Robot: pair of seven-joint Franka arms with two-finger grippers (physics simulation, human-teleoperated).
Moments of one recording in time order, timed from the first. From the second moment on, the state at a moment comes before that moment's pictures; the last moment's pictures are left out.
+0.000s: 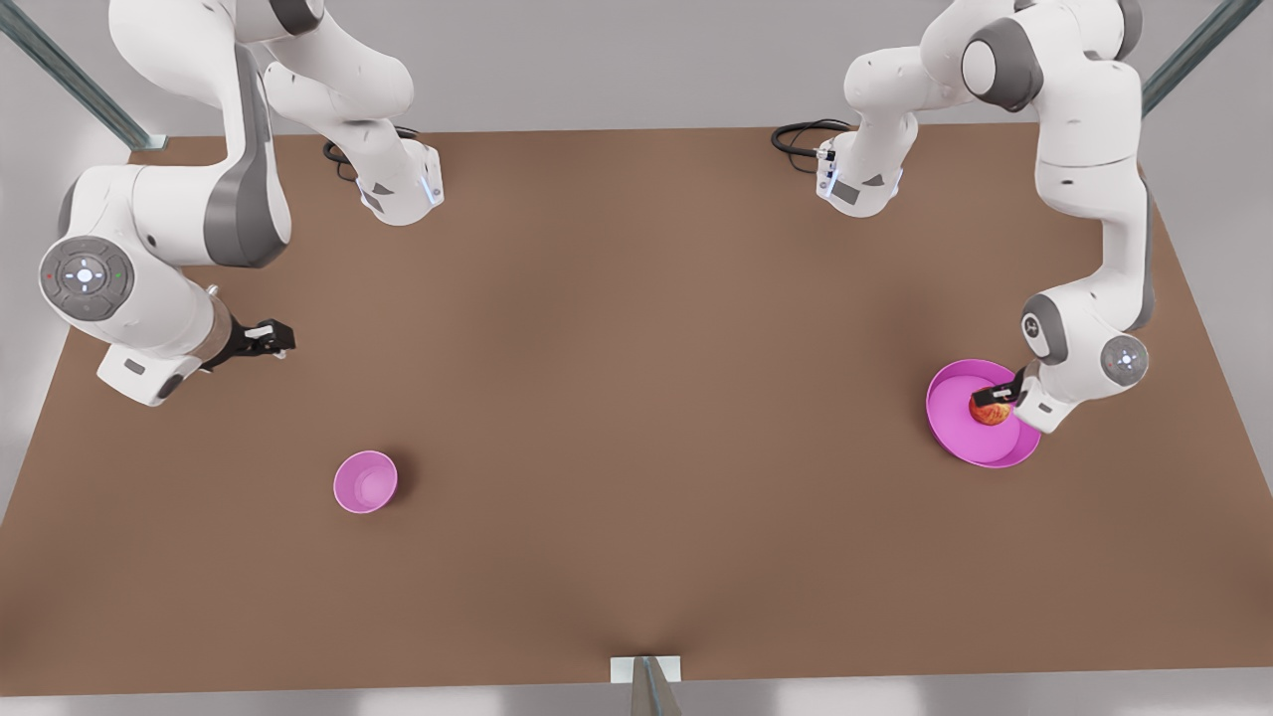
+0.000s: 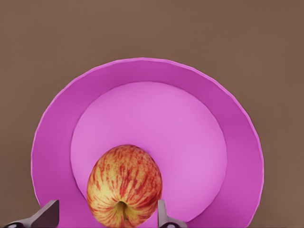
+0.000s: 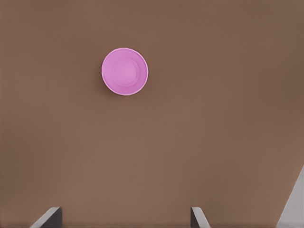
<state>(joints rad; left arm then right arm) 0.10 0.44 0.20 -2.07 -0.01 2.34 0.11 0.03 0.19 0.07 -1.43 -0.18 1.43 -0.17</state>
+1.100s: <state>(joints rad) 0.10 0.50 0.19 -2.10 -0.02 2.51 0.15 0.01 0.19 0.07 -1.43 -0.18 1.41 -0.20</state>
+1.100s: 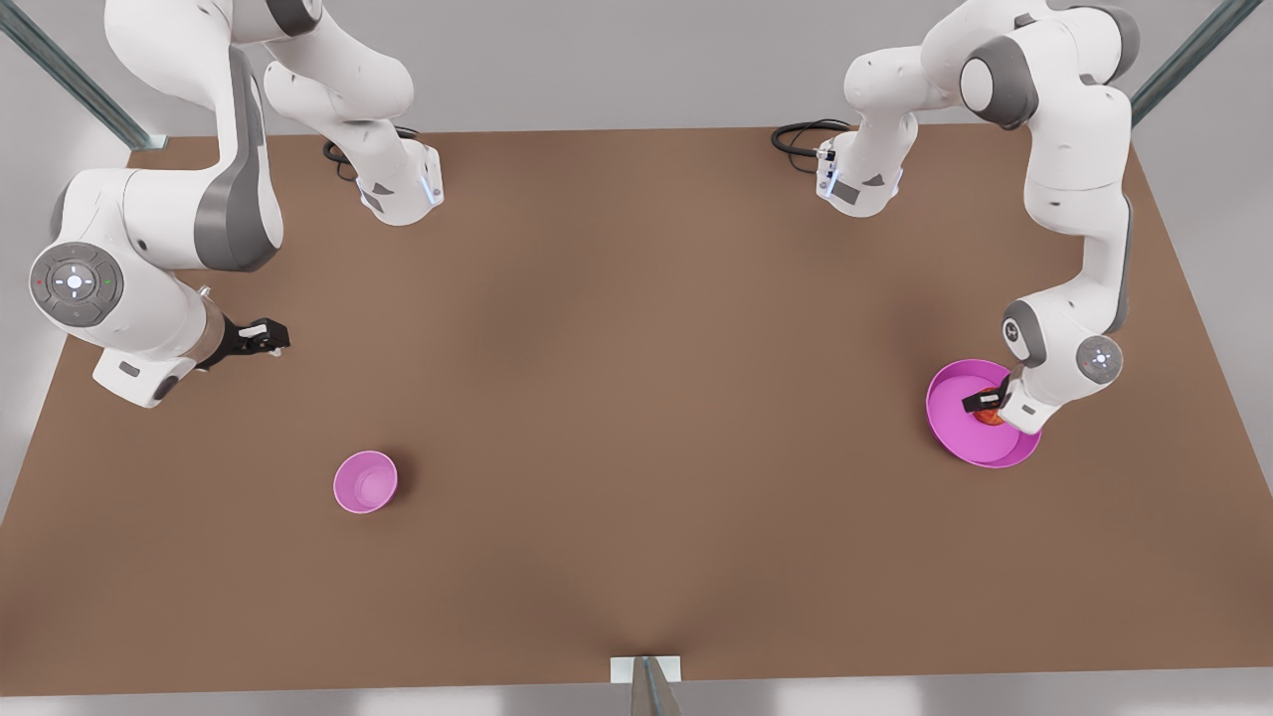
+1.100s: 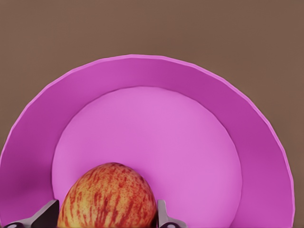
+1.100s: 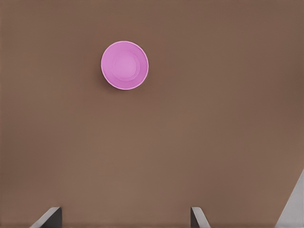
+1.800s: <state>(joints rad) 0.10 0.50 0.19 -2.10 -0.02 2.54 0.16 0.03 0.40 0.08 -1.27 0.00 1.44 -0.32</state>
